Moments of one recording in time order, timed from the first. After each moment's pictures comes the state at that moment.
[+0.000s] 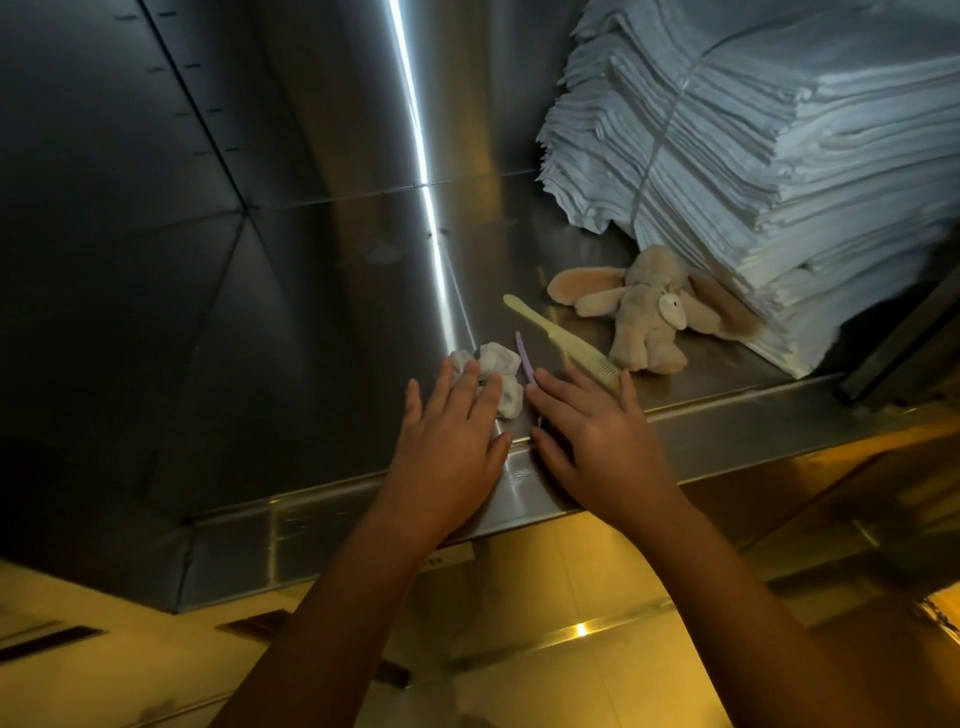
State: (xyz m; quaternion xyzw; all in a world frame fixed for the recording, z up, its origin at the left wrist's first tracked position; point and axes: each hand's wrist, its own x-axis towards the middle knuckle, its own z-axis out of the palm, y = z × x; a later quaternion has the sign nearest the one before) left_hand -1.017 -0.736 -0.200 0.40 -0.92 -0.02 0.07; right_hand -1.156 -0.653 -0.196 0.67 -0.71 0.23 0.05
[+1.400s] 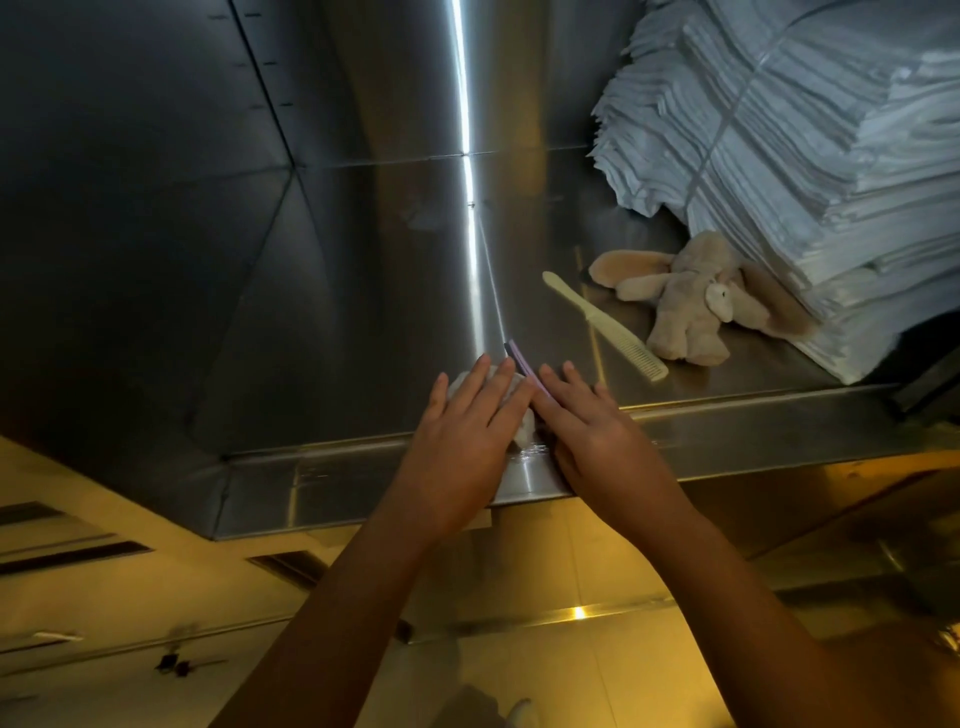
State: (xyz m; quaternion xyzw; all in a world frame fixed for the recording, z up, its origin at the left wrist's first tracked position) left_hand -0.997 -0.724 -0.222 0.36 -0.93 0.02 0.08; right_hand -1.141 -0.649 -0.202 0.74 -0.63 0.23 0.00
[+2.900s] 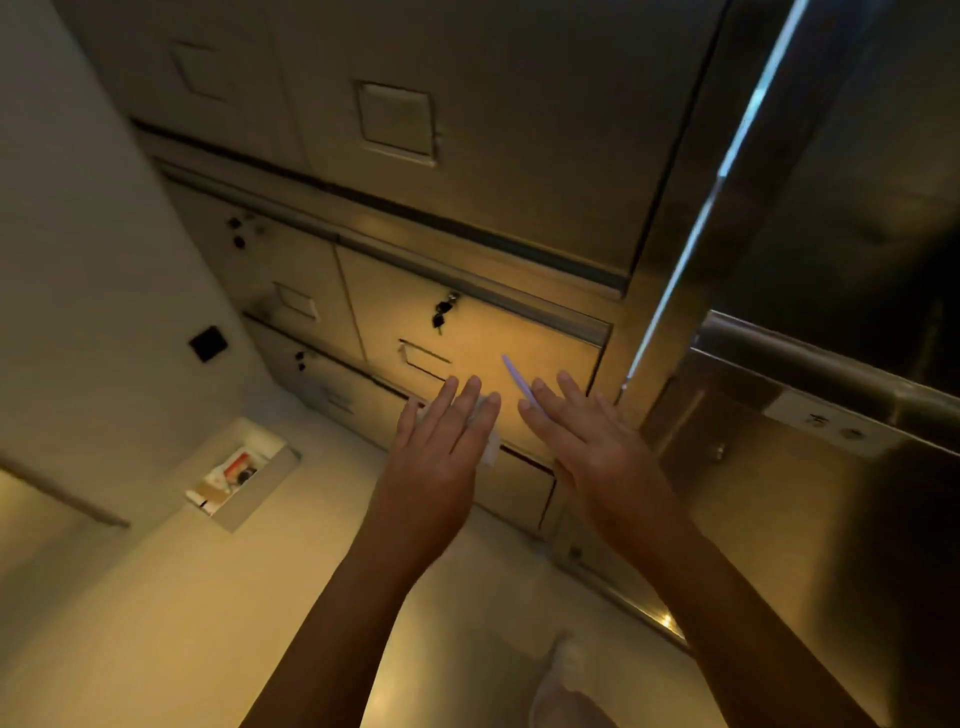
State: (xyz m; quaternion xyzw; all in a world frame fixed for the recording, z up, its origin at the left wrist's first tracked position) left_hand -0.642 -0.453 -0.202 0.64 -0.72 0.10 0.25; right_hand -0.807 -0.509 -0.186 0.91 -0.31 0.27 0.02
